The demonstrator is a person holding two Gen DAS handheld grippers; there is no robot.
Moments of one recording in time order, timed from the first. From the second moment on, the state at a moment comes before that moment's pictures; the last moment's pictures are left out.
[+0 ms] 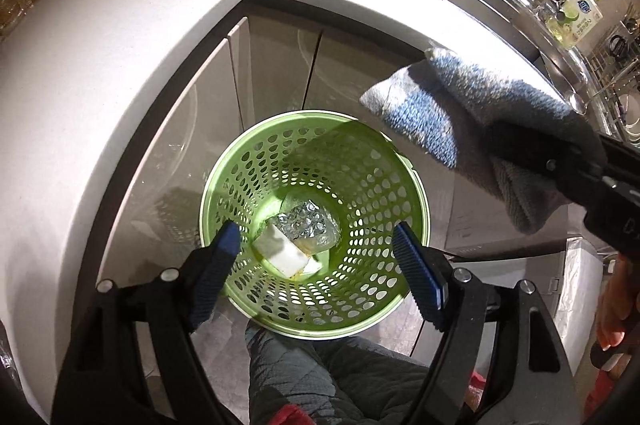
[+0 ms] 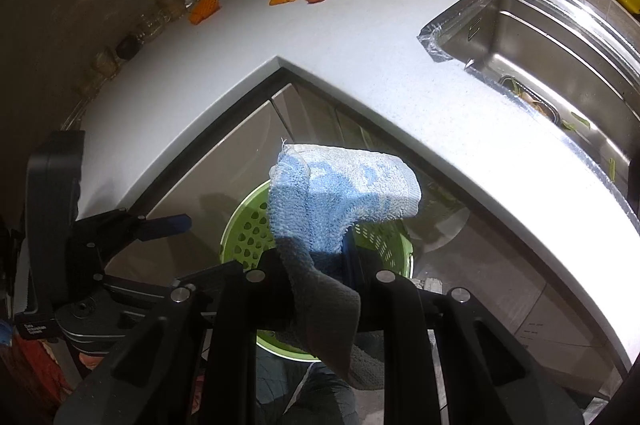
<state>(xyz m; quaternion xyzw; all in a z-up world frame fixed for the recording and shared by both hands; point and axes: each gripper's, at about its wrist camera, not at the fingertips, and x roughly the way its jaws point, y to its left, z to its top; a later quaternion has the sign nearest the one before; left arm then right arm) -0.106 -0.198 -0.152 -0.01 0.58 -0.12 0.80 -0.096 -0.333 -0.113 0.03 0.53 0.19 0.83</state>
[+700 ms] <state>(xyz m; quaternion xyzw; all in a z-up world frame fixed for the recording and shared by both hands) -0.109 -0.176 -0.115 -0.01 0.54 -0.10 0.84 -0.085 -0.320 -0.085 0.02 0.51 0.20 0.84</state>
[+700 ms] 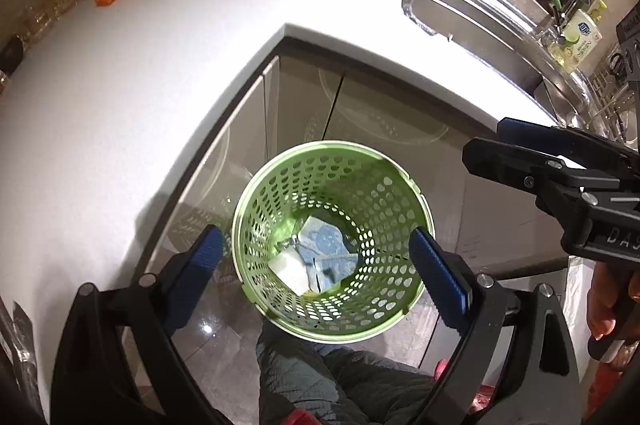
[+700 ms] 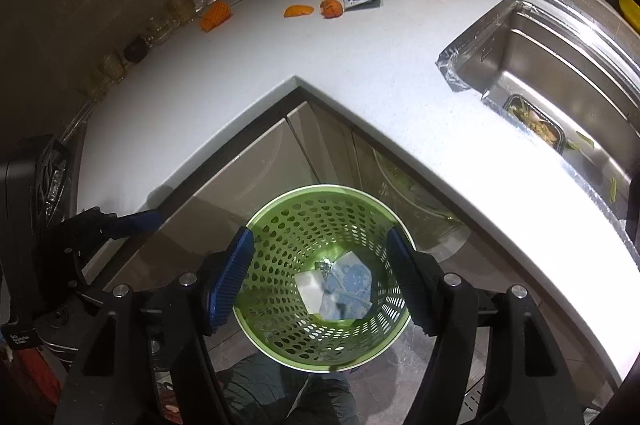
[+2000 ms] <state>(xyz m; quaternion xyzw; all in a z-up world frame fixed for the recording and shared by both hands) 0.181 0.054 -0.062 -0.09 0.44 -0.06 0.89 0.213 -0.175 -0.061 0.00 0.45 0.22 0.87</state>
